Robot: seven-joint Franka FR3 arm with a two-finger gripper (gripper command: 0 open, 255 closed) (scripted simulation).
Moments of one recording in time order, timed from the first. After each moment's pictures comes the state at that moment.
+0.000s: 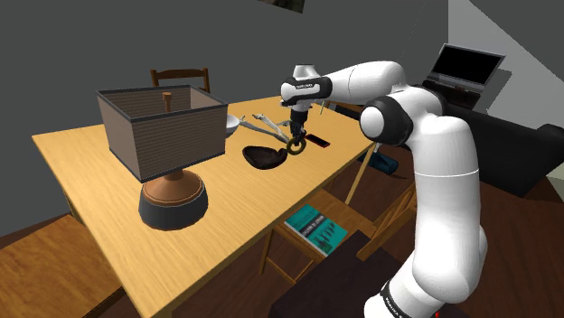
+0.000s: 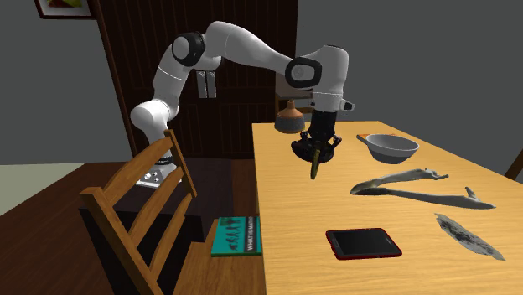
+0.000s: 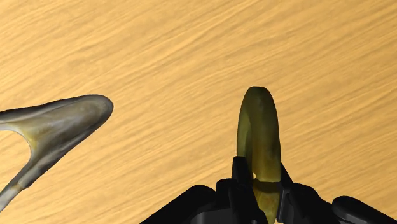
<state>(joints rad) 0.00 0.55 -0.34 -1.42 0.07 1.89 -1.51</state>
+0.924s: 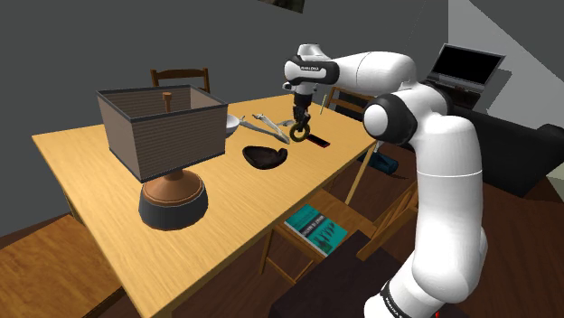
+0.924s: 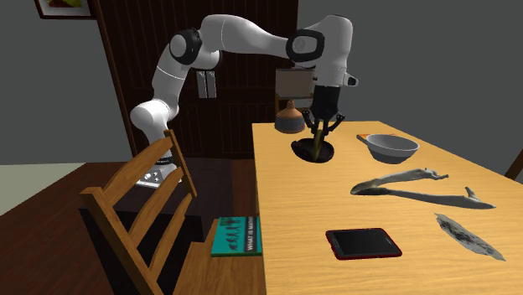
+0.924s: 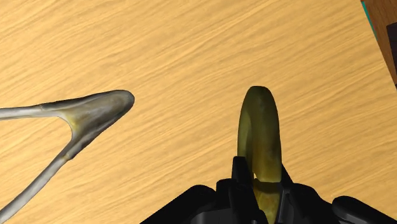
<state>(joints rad) 0.00 0.52 -0.34 -1.27 0.06 1.72 -1.52</state>
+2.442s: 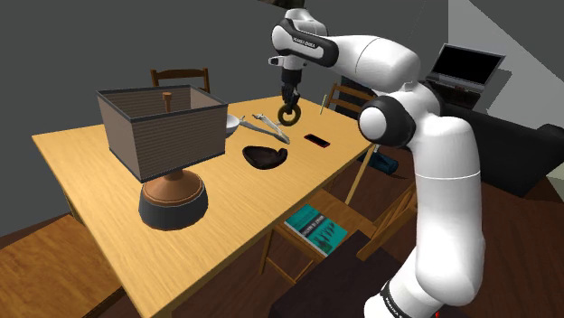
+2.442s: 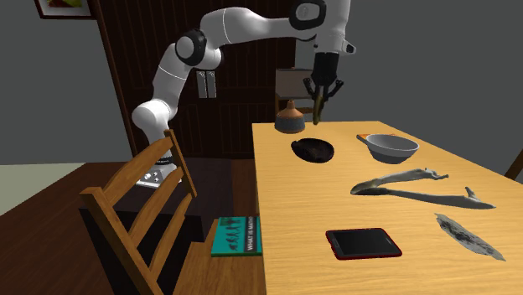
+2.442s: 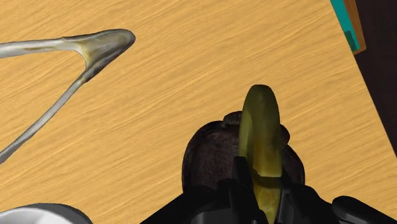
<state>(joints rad) 0.08 0.53 -0.32 -1.00 0.05 1.46 -1.39</state>
